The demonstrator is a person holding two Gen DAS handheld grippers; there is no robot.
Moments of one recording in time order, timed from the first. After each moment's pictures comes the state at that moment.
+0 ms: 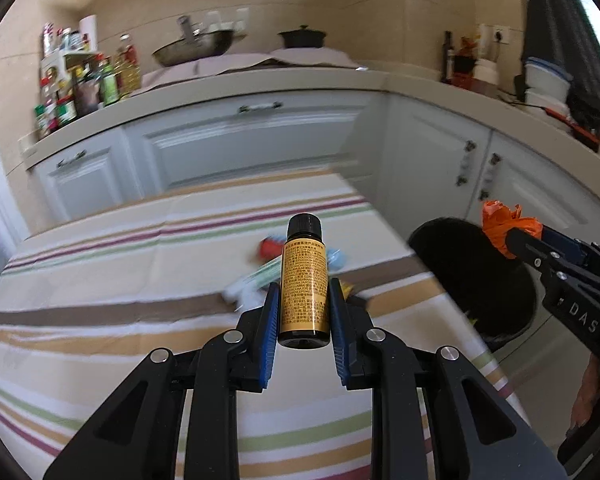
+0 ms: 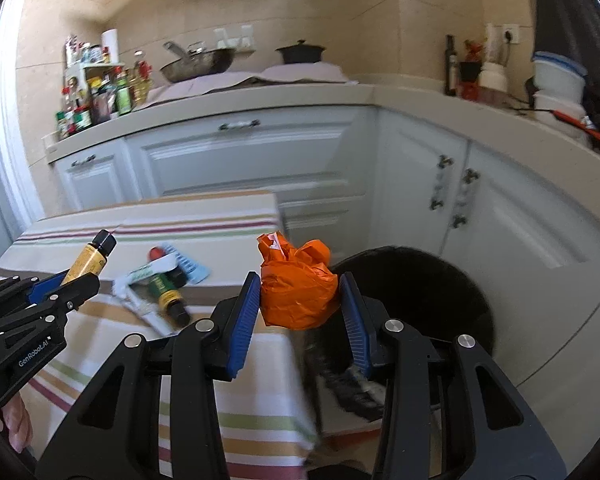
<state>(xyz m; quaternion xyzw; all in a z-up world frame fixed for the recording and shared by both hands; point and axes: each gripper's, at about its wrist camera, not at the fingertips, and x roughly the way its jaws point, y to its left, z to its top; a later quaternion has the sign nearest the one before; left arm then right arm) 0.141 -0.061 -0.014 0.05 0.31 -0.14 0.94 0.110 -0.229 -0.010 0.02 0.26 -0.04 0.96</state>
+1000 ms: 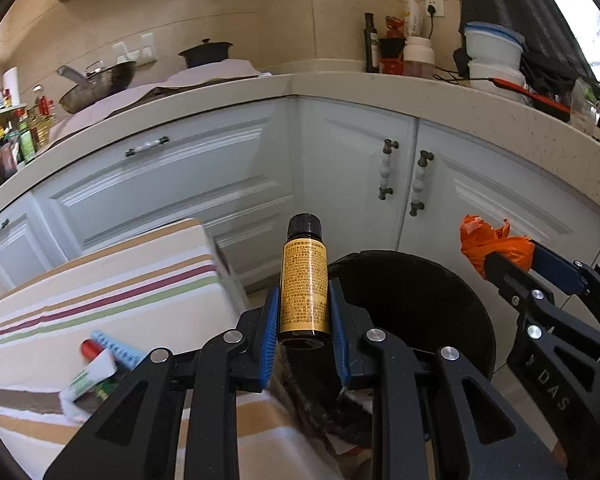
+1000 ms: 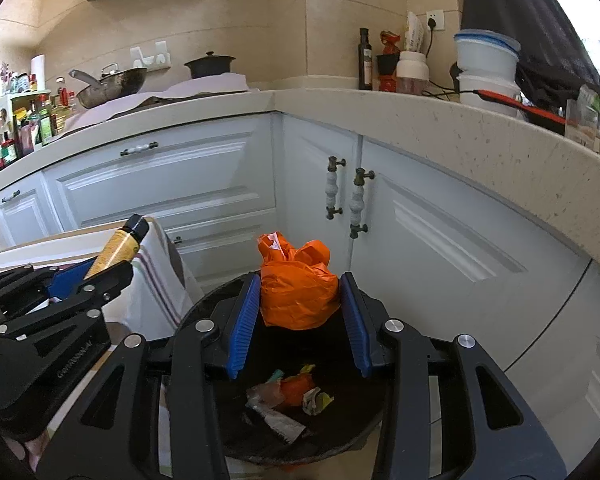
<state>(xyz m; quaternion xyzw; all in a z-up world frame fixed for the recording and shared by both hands) 0.191 -0.229 -0.020 0.10 0.29 -0.21 0.93 0.137 -0.353 -0.024 0.04 0.24 -0.15 0.96</state>
